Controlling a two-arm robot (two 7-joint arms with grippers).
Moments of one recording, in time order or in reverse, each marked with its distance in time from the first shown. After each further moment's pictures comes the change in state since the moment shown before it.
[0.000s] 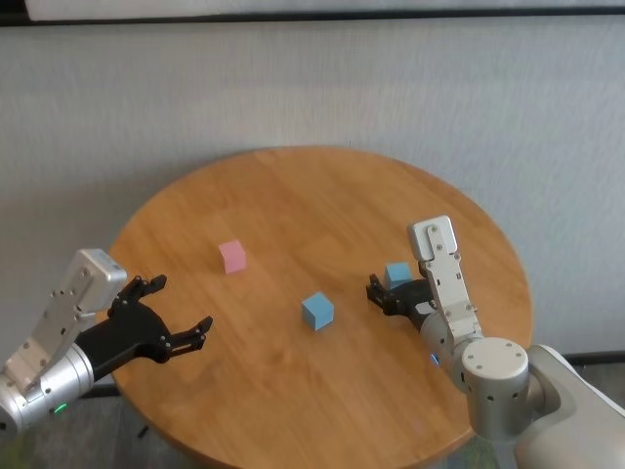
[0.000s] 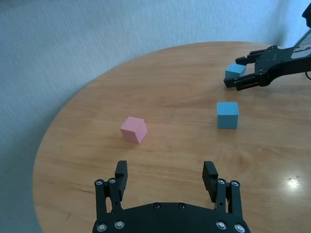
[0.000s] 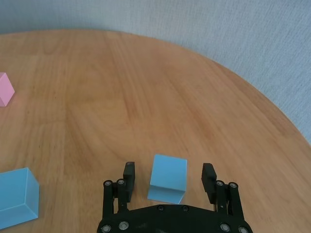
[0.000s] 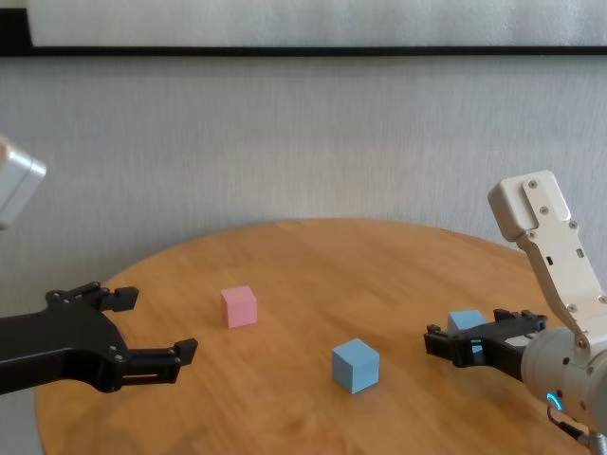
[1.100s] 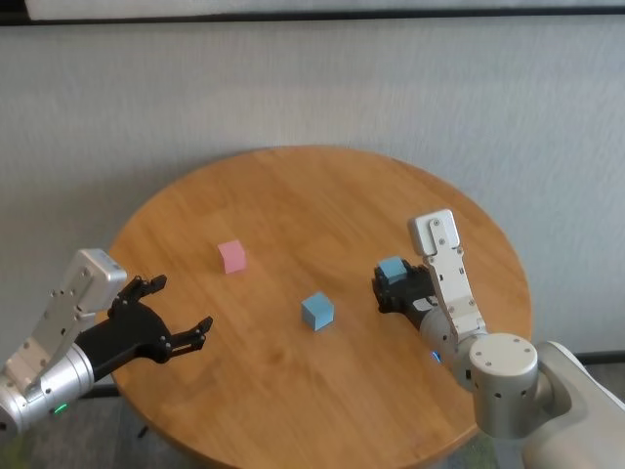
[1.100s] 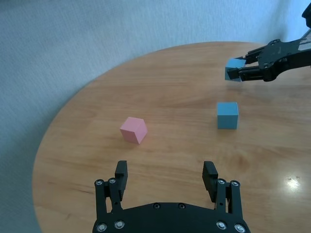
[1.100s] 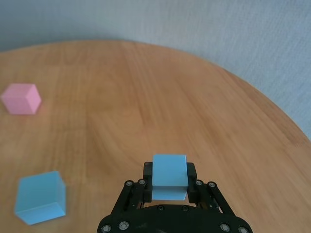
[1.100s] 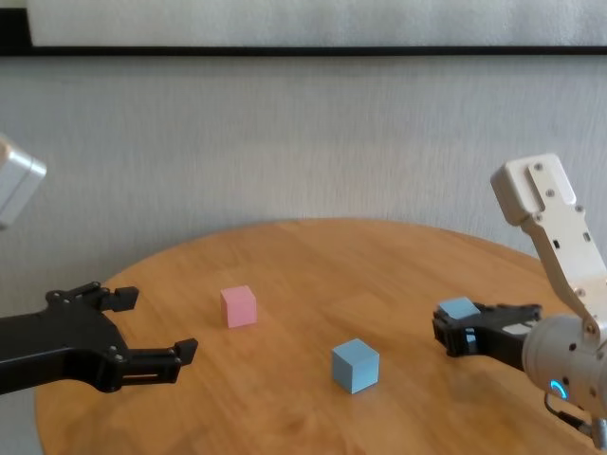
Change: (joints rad) left arm 0.000 0.000 0.000 0.000 0.000 0.000 0.000; right arm -0.042 0.000 0.036 -0.100 -0.015 0.050 0.069
